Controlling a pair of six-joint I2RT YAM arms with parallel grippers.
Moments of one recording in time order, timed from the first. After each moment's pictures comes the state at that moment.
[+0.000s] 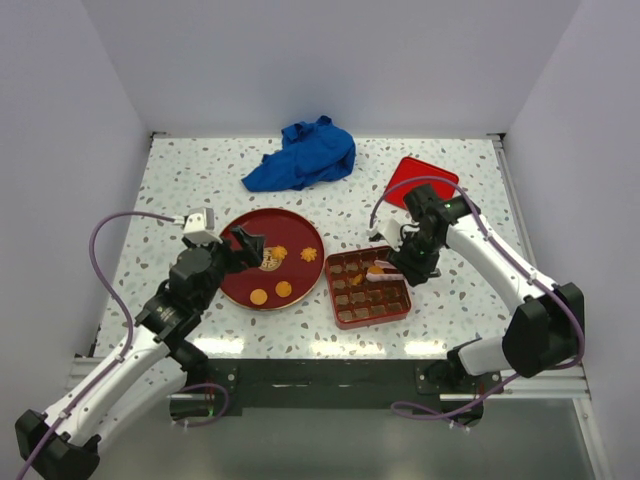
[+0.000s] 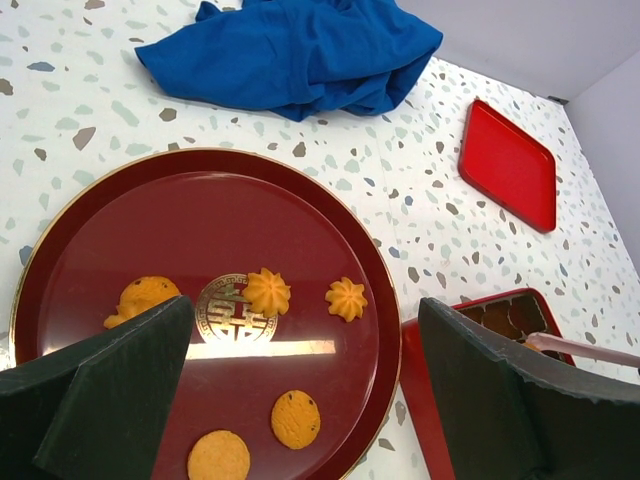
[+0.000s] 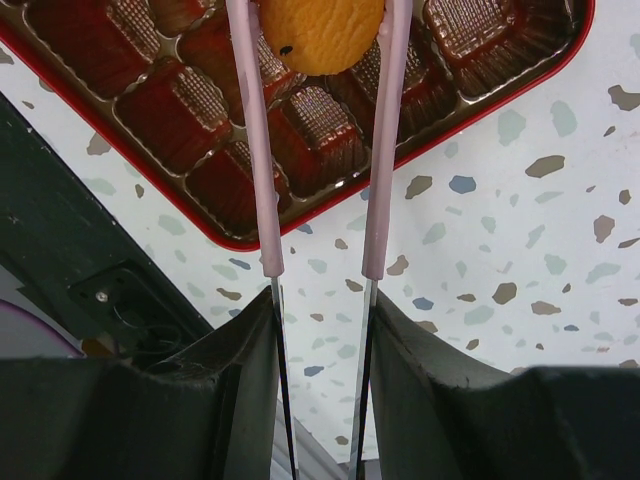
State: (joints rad) left arm -0.57 0.60 0.51 -0.14 -0.34 -0.55; right arm 0.39 1.40 1.15 -1.18 -0.20 -0.69
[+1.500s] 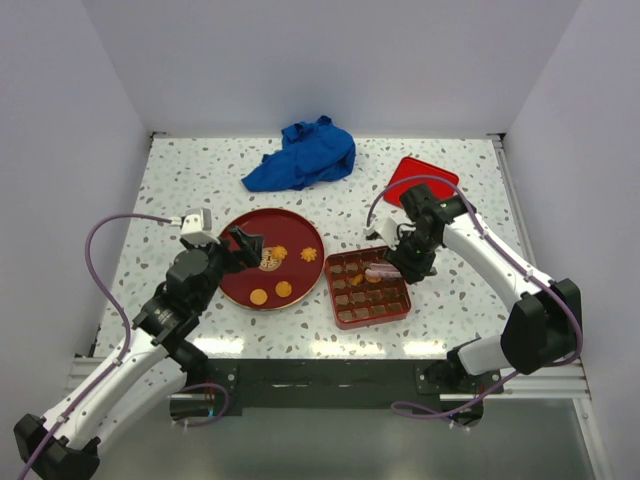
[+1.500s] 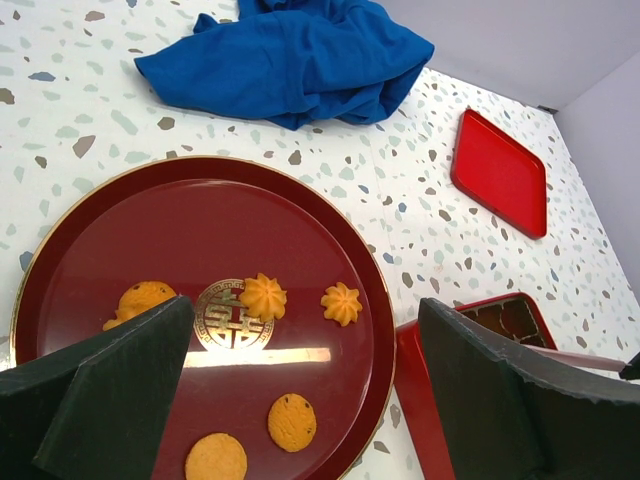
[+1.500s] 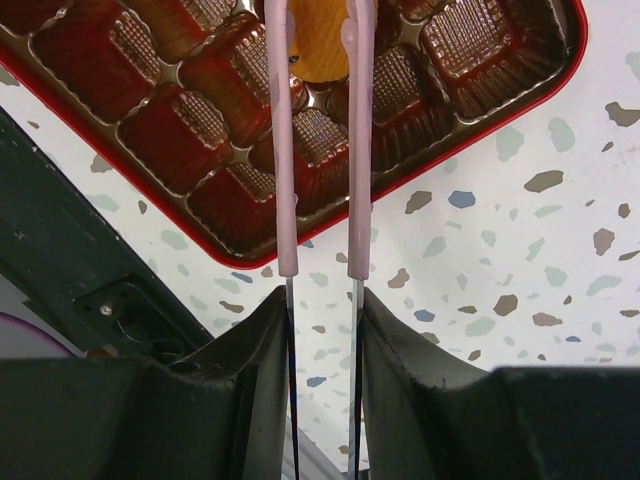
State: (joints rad) left arm -0.57 0.58 0.51 -0.14 -0.34 -0.55; right arm 0.41 1.42 1.16 -1.15 -0.20 -0.66
